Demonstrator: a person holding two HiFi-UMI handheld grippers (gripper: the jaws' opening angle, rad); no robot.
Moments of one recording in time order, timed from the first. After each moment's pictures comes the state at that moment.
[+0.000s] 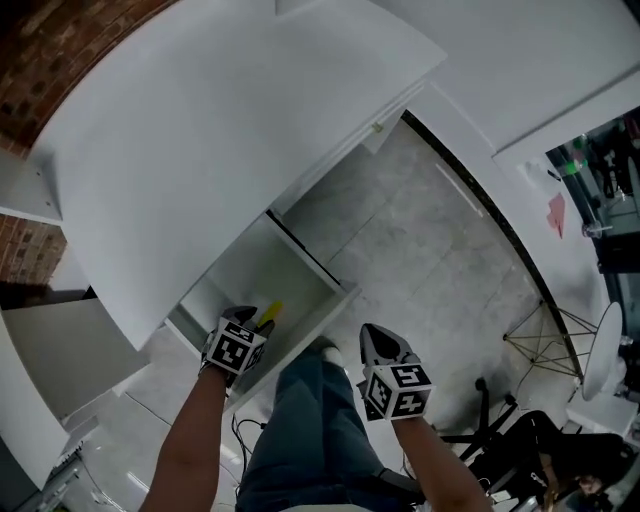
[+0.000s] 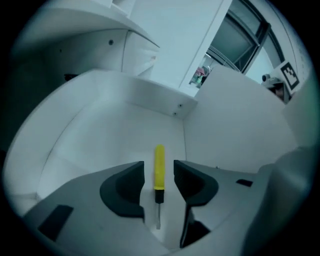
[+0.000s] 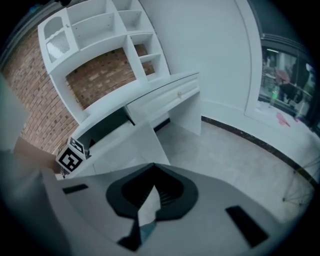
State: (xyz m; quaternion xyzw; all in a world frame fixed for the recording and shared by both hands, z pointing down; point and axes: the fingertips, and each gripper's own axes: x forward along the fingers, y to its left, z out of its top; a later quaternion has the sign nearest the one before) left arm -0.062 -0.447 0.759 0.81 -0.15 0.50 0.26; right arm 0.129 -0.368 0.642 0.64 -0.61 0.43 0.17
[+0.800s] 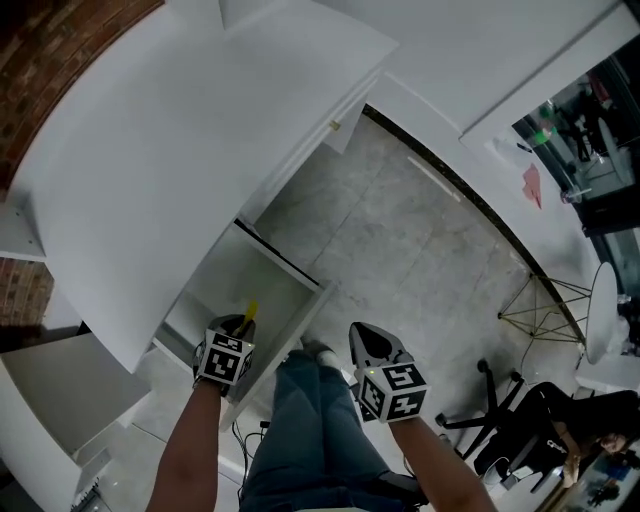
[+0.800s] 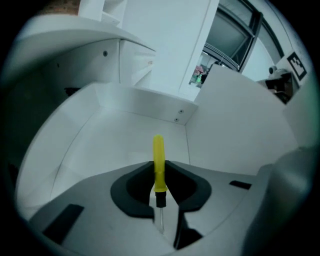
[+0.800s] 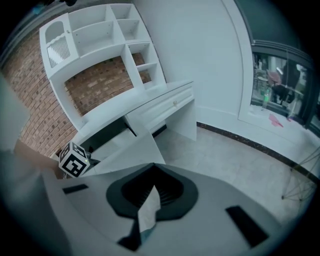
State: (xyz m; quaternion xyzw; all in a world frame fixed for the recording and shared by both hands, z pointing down) left arm -0.053 -0.460 0.749 0.82 -0.17 0.50 0.21; right arm 0.136 -0.361 0.619 0.67 -0.60 0.41 0.14
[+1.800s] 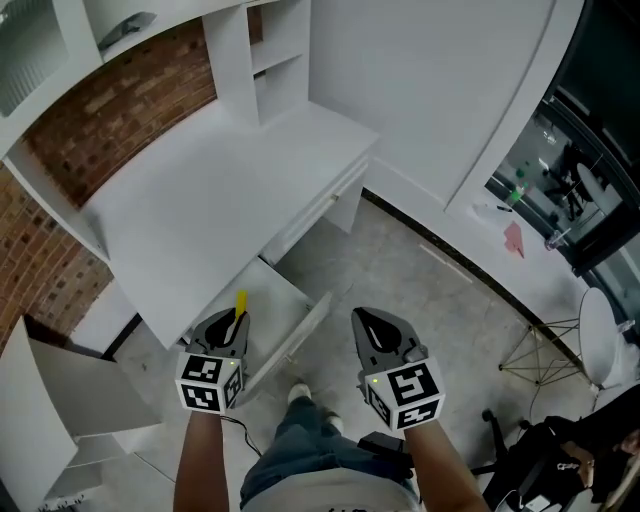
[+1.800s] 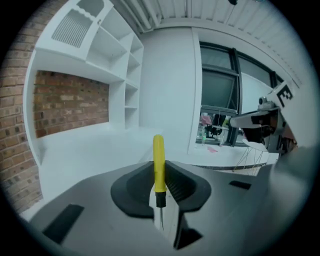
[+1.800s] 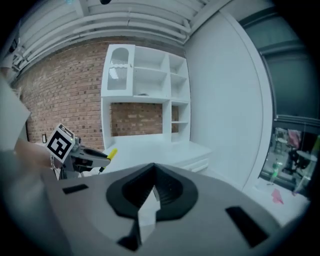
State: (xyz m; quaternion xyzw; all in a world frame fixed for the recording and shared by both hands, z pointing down) left arm -0.065 -0.442 0.433 0.92 -0.33 0.20 0.10; right arm 0.104 -0.336 0.365 0.67 -0.72 0.12 0.13
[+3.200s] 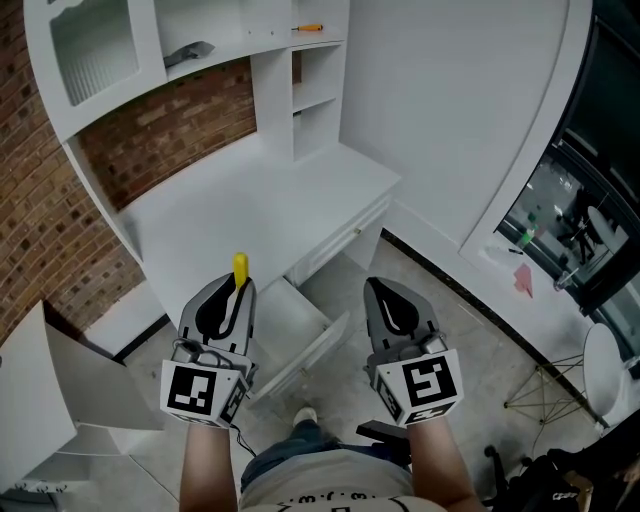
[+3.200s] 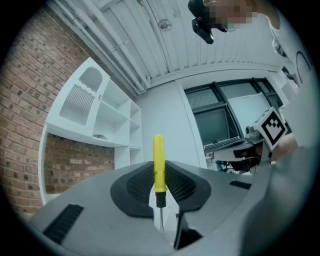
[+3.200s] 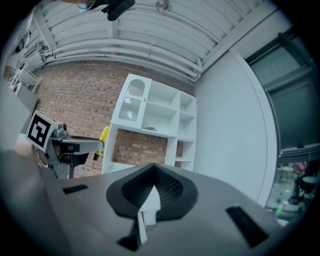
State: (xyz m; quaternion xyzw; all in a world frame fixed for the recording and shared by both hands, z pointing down) left arm -0.091 -0.399 0.214 0.92 -0.37 -0.05 -0.08; right arm 0.071 -0.338 0.227 0.67 -0.74 -0.06 0.05
